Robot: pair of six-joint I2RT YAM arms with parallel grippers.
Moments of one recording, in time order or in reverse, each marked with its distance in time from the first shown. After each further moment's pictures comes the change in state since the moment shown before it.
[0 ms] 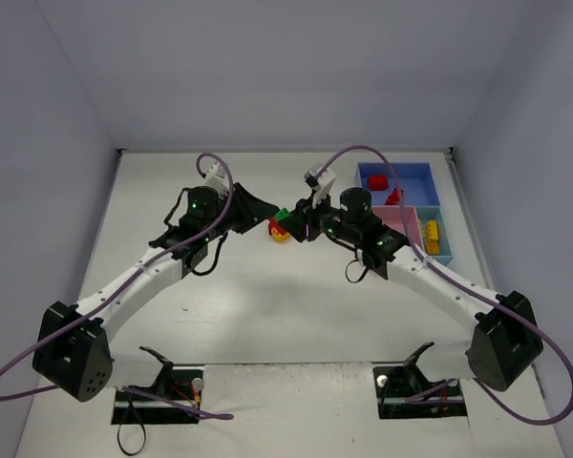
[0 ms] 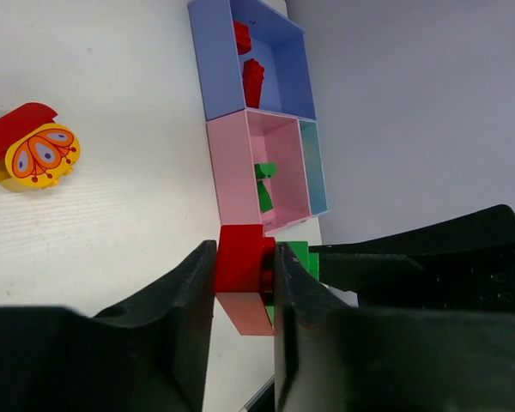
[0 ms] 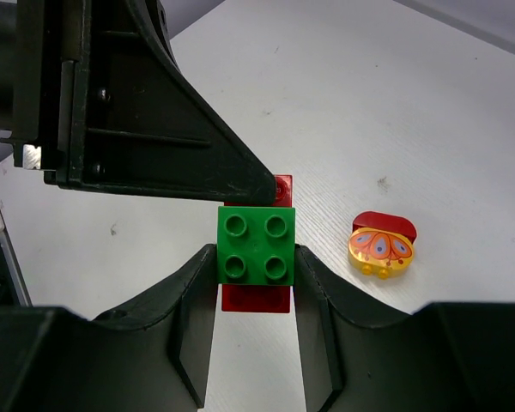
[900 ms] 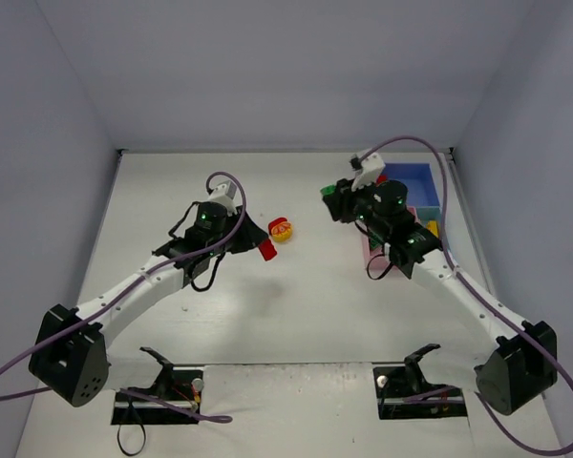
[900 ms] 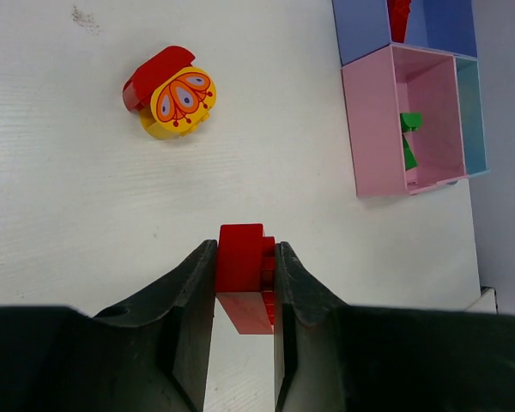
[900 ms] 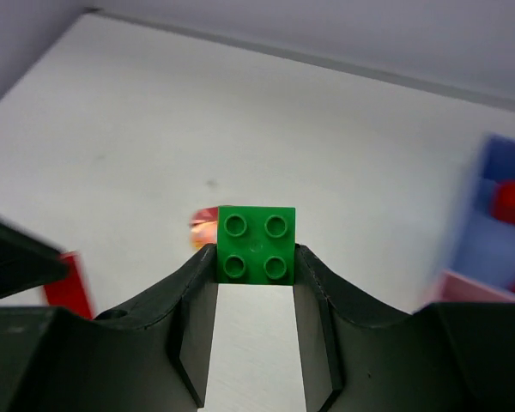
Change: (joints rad) left arm -0.046 -0.027 -0.074 -0.175 -0.147 0.269; right arm -0.150 -0.126 0.005 -0.119 0.227 -0.019
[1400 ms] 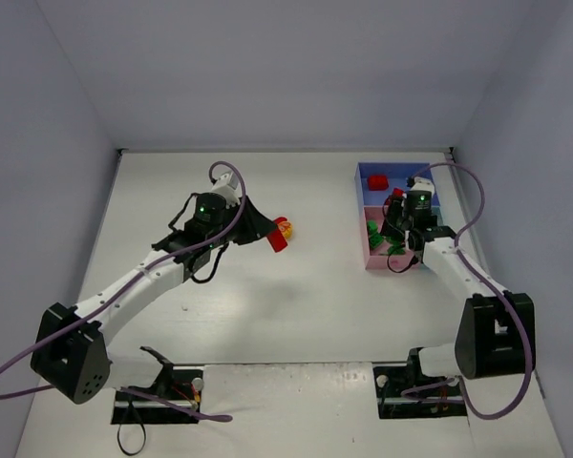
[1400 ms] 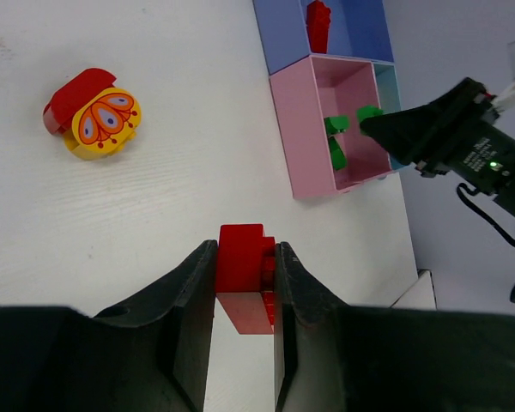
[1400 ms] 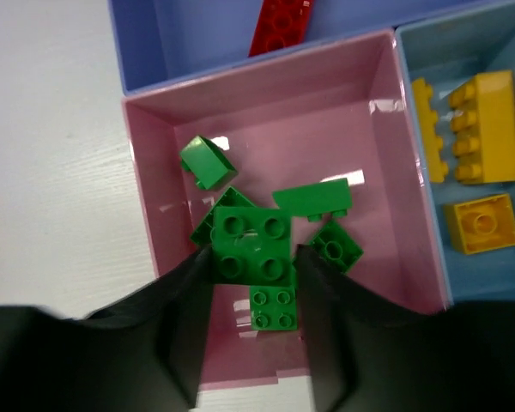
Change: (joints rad) left arm 0.000 0.010 0.058 0.037 0.097 -0.050; right arm -0.408 0.120 -0.129 -0.231 0.220 0.160
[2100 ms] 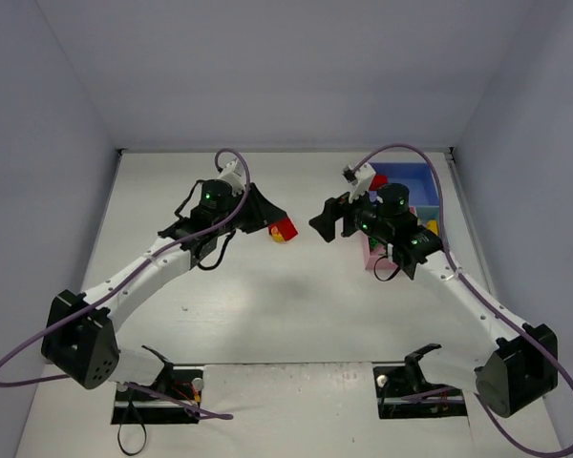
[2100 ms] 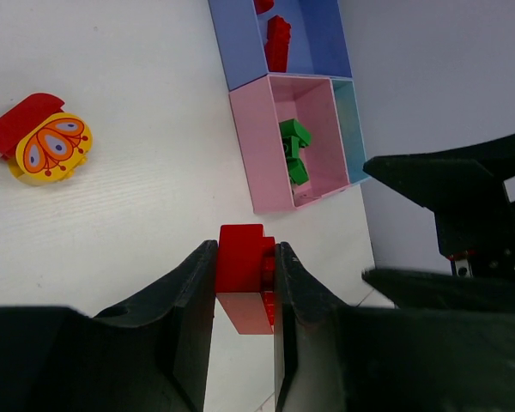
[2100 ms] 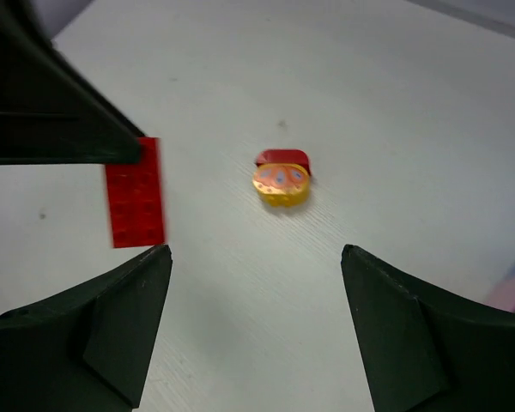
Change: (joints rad) left arm 0.000 0.084 0.119 0.008 0.056 -0.066; right arm 0.320 -0.140 0.087 0.115 -0.452 -0.193
